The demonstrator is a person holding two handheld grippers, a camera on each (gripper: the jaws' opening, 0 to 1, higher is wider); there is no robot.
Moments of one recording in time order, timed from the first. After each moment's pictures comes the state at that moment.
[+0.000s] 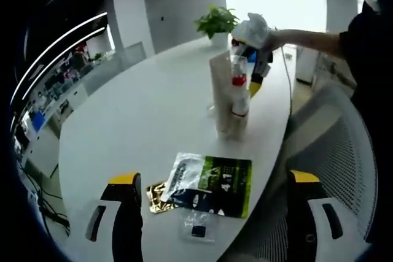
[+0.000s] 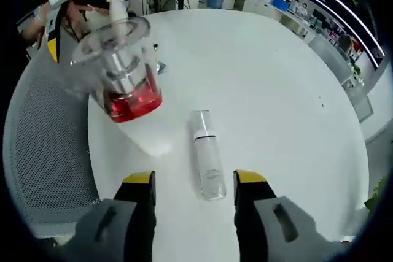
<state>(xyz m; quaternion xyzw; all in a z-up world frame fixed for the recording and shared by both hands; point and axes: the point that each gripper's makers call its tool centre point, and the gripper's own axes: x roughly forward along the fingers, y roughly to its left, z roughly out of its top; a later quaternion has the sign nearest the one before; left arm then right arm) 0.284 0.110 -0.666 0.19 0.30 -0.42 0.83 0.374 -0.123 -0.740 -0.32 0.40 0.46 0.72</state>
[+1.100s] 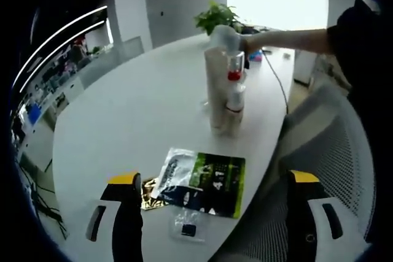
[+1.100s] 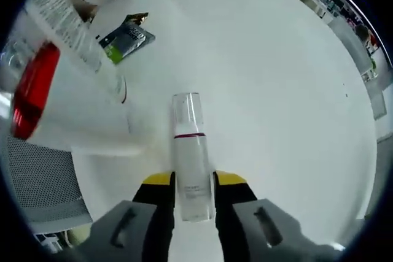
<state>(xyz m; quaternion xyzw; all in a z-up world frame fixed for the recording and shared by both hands) 0.276 0.104 -0.675 0.18 0.31 -0.43 0.83 0.395 -0.124 -0.783 -0.34 0.48 0.46 0.67</state>
